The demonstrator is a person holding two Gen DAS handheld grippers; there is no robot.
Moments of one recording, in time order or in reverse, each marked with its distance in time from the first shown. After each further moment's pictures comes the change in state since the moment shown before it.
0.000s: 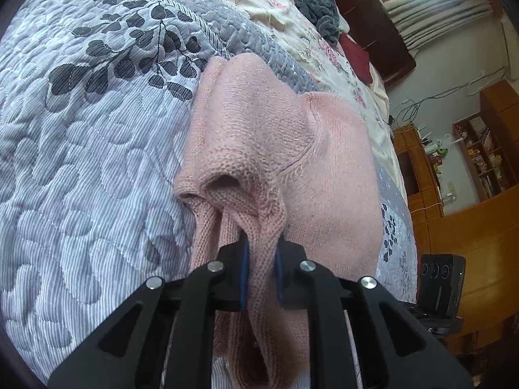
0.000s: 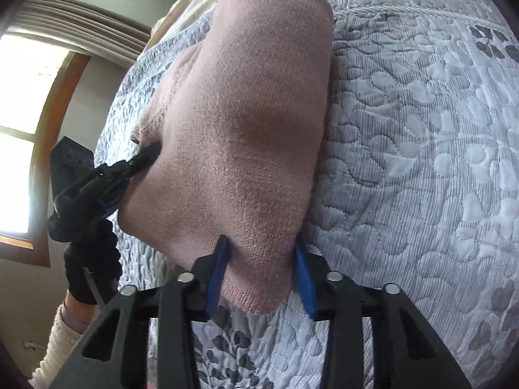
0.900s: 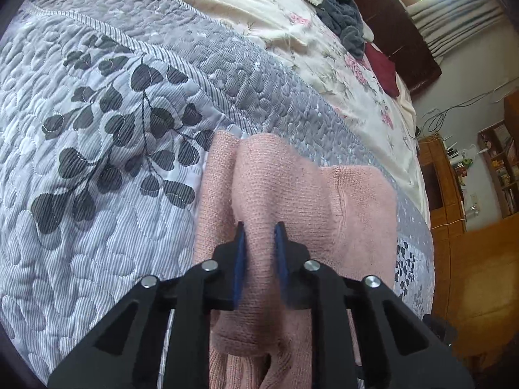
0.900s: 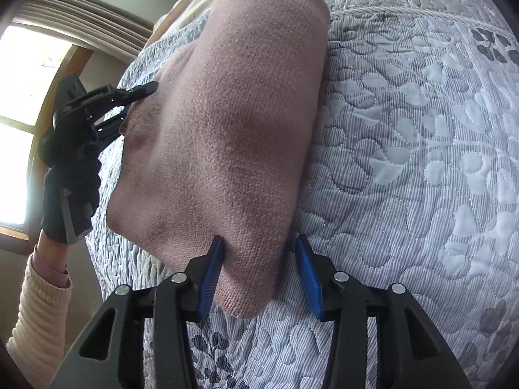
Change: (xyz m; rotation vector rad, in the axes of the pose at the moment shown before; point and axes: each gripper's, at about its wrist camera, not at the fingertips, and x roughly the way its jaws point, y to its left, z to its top) left arm 0.004 -0.012 0.083 -0.010 -0.053 0.128; right arm 0.002 -0.012 0.000 -0.036 -0.005 0.006
